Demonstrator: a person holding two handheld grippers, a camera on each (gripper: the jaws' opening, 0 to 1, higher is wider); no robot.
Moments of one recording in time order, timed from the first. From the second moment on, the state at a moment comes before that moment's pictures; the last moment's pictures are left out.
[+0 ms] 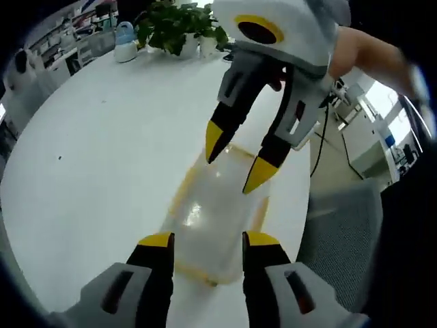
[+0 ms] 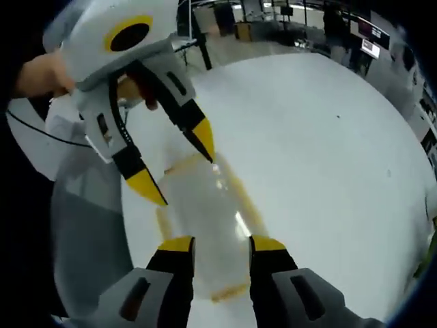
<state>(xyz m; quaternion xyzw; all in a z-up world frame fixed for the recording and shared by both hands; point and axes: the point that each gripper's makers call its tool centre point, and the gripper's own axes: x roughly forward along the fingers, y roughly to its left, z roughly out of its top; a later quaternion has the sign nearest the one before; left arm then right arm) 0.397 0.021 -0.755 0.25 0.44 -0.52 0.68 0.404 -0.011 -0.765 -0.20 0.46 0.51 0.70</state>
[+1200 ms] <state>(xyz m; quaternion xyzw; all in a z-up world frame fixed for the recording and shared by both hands) 0.365 0.013 -0.784 0.40 0.40 -0.56 0.60 0.423 -0.003 -0.776 -0.24 0.43 0.51 0.70</state>
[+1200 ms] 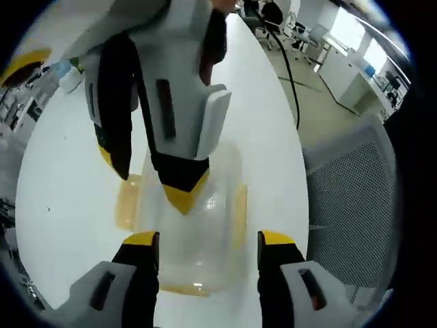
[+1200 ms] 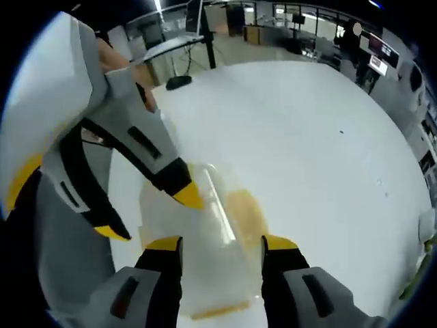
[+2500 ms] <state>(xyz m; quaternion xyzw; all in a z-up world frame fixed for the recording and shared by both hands) 0.371 0.012 -0.793 0.50 0.37 -0.48 0.61 0.419 0.005 -0.793 -0.26 0.48 0.59 0.60</state>
